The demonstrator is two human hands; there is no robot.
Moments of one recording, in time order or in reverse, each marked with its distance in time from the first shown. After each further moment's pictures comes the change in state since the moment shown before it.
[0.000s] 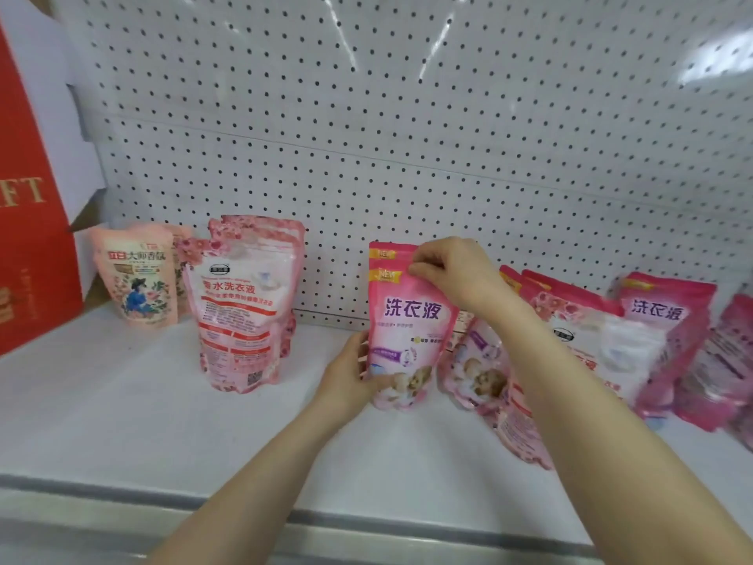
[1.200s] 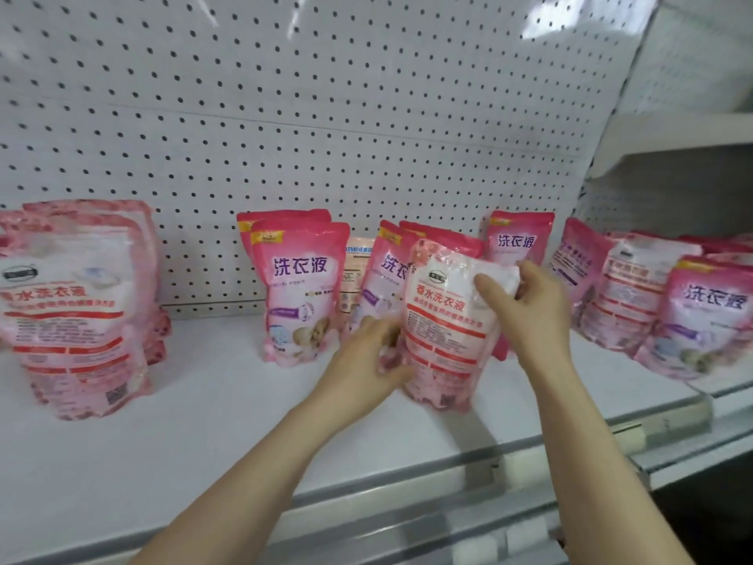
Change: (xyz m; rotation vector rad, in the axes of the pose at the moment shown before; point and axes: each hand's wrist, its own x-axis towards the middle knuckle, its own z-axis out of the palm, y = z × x) left_hand -0.015 0.029 0.112 0.398 -0.387 0.341; right_hand -0.180 0.099 -0.044 0.290 0.690 0.577
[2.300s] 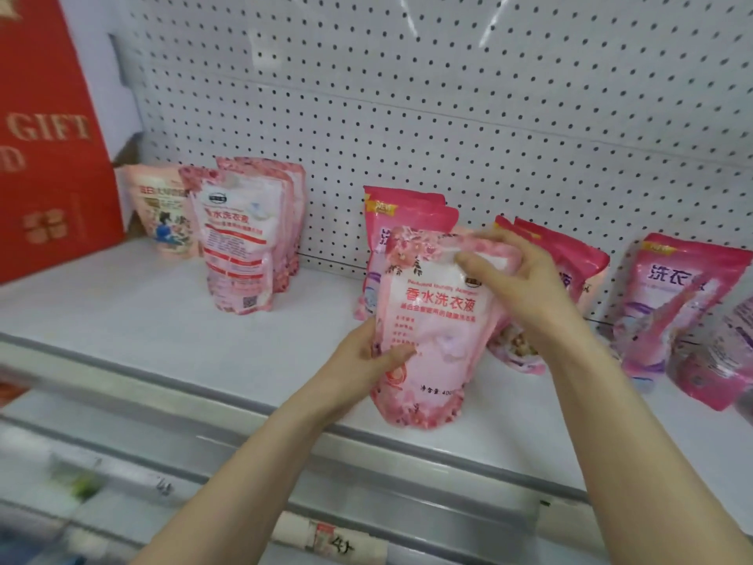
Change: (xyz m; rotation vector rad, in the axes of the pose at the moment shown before) left_hand -0.071 -0.010 -0.011 -0.609 0.327 -0.293; right_hand 0.009 -0.041 0.061 0.396 -0.715 -0.131
